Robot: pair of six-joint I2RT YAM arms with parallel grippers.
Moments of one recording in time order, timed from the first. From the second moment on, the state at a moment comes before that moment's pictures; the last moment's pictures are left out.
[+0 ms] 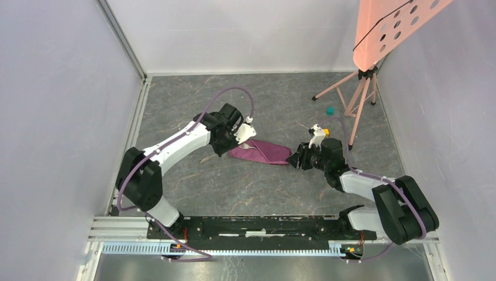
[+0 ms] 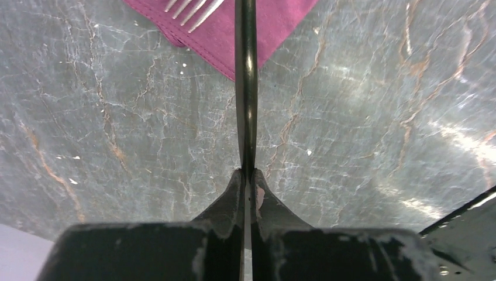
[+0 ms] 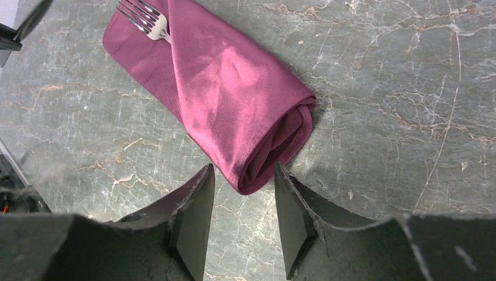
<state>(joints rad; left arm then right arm) -0.62 1.58 1.23 -0.88 0.00 0.51 0.35 1.28 0.30 0.47 -0.39 0.40</state>
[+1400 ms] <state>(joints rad) -0.77 1.97 1.48 -1.00 -0.21 0.72 0.35 1.32 0.30 0.48 -0.40 0.40</state>
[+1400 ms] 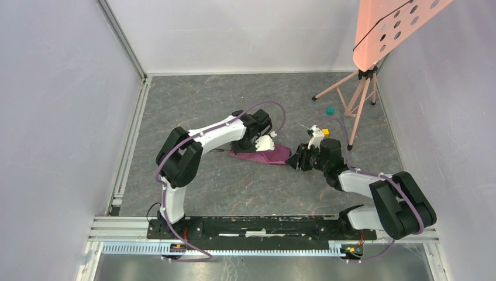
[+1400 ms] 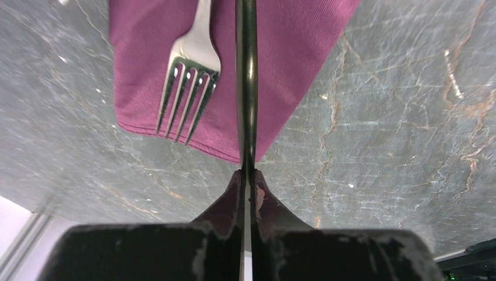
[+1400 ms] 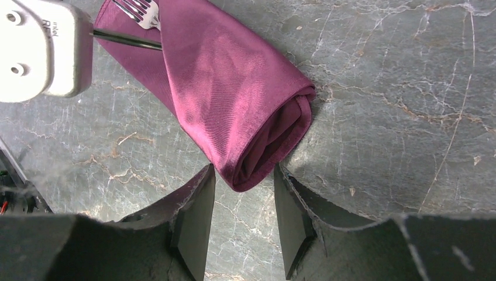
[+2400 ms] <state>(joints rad) -0.91 2.10 1.65 -1.01 -0.14 0.80 0.35 1.37 0.30 0.48 -0.40 0.40</state>
